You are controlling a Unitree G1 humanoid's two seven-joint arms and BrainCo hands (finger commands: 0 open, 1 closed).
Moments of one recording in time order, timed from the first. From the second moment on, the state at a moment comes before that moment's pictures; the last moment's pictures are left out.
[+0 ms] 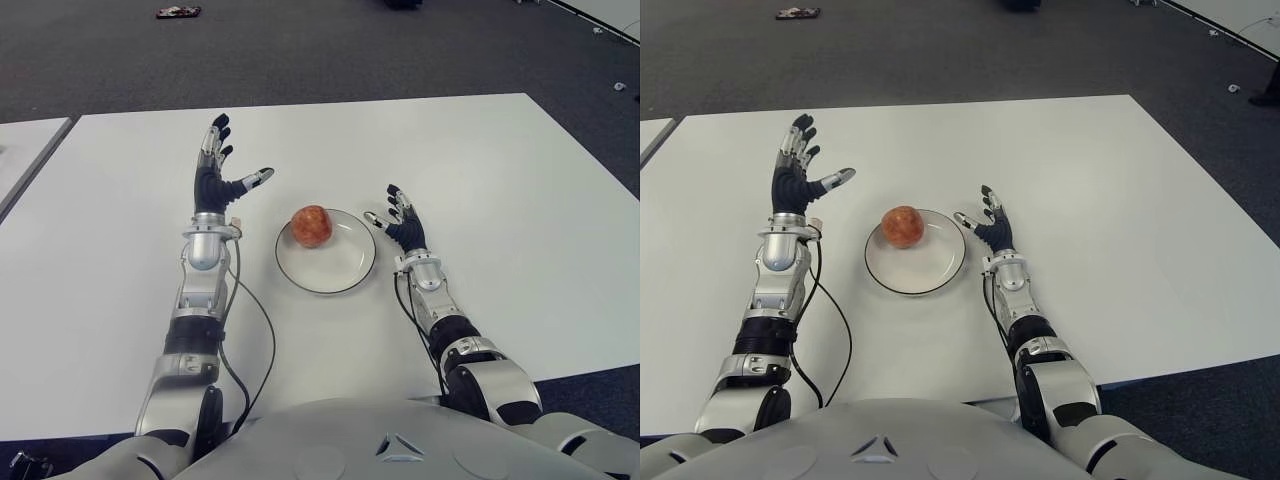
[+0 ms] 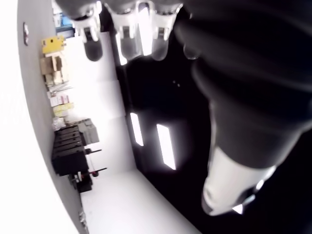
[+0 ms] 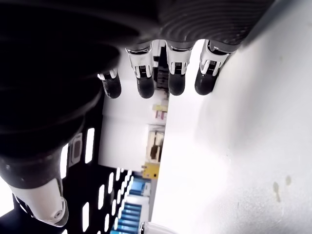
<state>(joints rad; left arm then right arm) -0.18 0.14 0.12 0.33 0.06 -0.39 0.06 -0.35 -0.03 0.02 0.96 -0.12 -0.49 -0.09</state>
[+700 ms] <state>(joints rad) -0.15 0.13 0.11 0.43 0.08 -0.39 0.10 -0.34 -0.03 0.03 0.94 -0.12 -0.48 -0.09</state>
